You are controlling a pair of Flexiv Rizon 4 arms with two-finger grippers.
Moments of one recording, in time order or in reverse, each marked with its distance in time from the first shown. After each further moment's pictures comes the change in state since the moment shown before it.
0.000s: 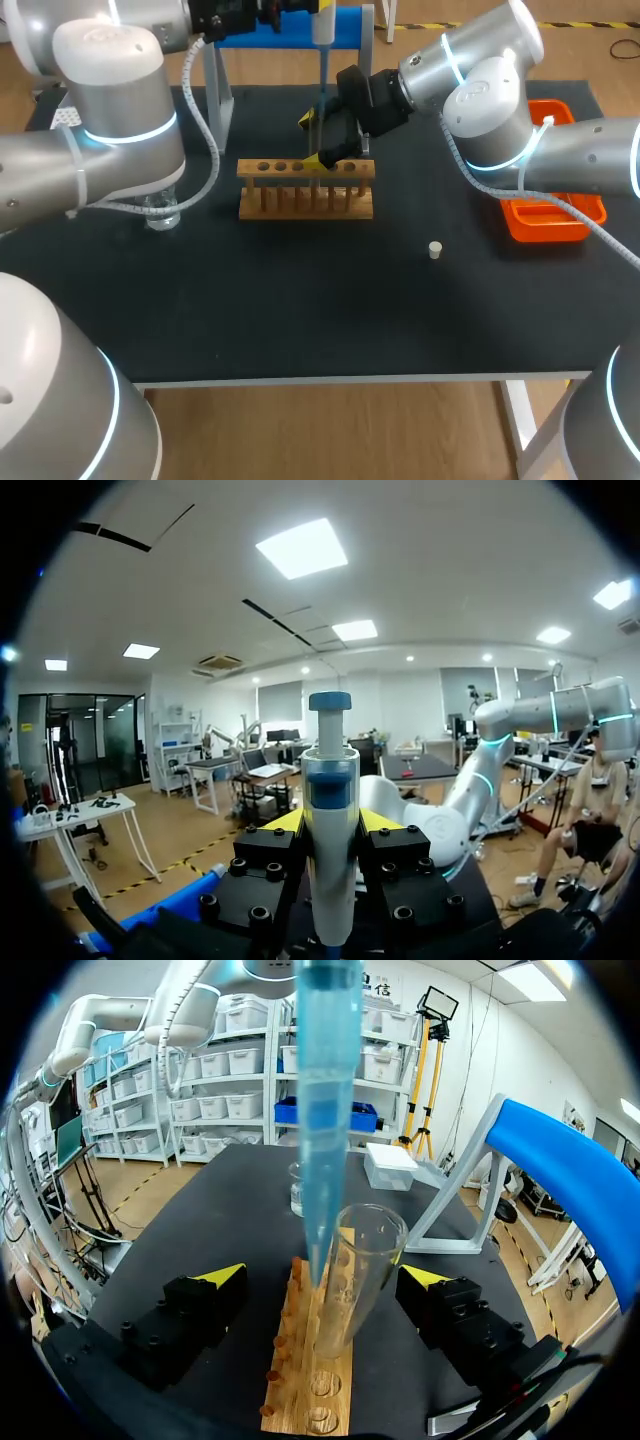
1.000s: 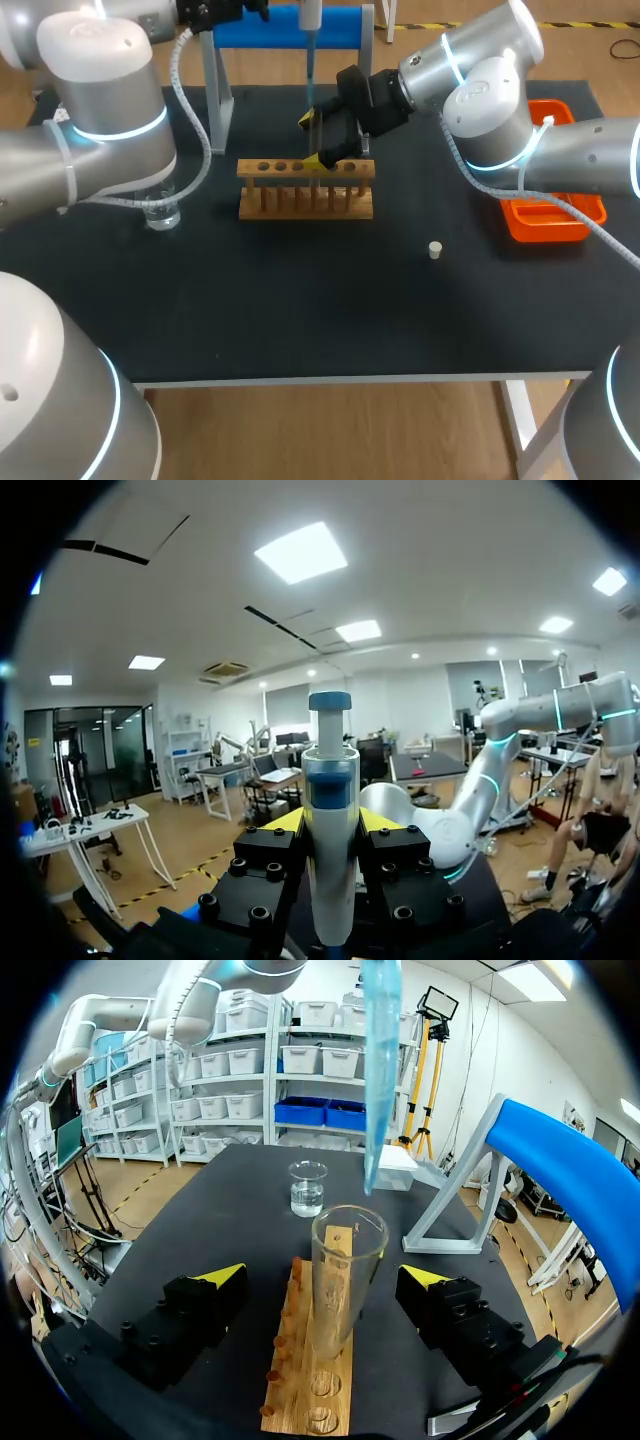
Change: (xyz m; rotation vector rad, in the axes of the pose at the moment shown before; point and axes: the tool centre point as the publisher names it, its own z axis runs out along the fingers) left arm -0.007 -0.021 -0.013 0.005 -0.038 0.047; right arm 0.000 0.000 0.000 0.000 0.000 0.000
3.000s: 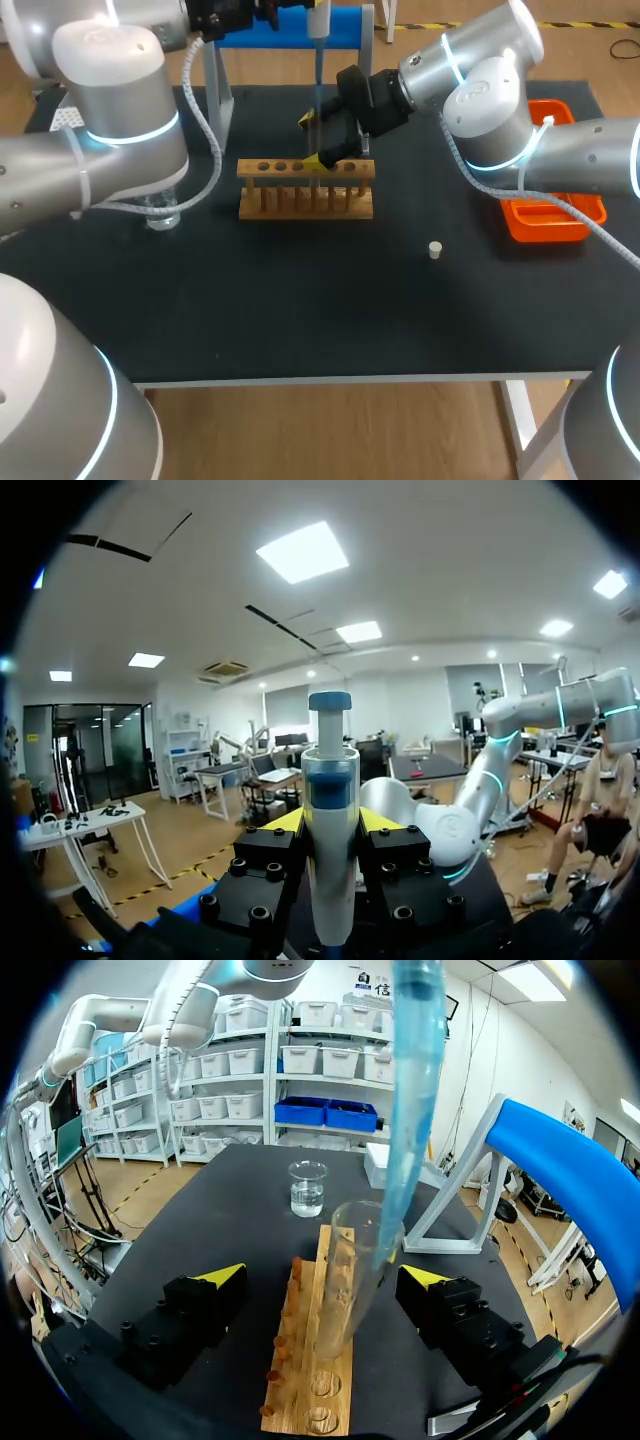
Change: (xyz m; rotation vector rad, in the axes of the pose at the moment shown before) left arm 0.000 0.017 0.012 0.010 0.006 -0.015; right arm 0.000 0.000 0.000 0.000 0.000 0.000
